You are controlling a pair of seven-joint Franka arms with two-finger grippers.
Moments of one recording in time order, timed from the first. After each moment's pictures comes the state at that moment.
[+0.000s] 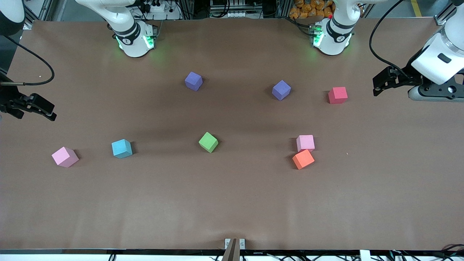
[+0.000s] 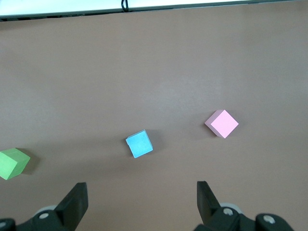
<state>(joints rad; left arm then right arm) -0.07 0.05 -0.12 -1.45 0.01 1.51 -0.12 -0.01 0.06 -0.01 -1.54 -0.03 1.71 0.07</state>
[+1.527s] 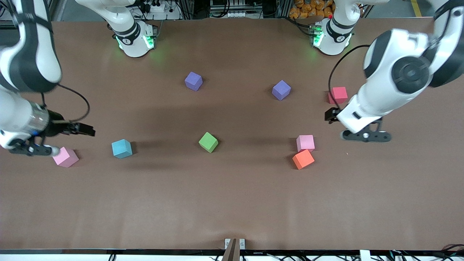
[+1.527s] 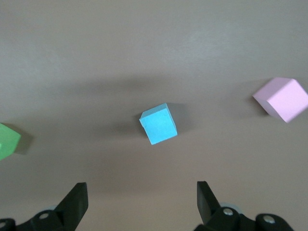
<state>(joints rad) -0.19 0.23 -0.14 -1.69 0.08 1.78 -0.24 0.00 0.31 0.00 -1.60 0.07 1.76 0.01</state>
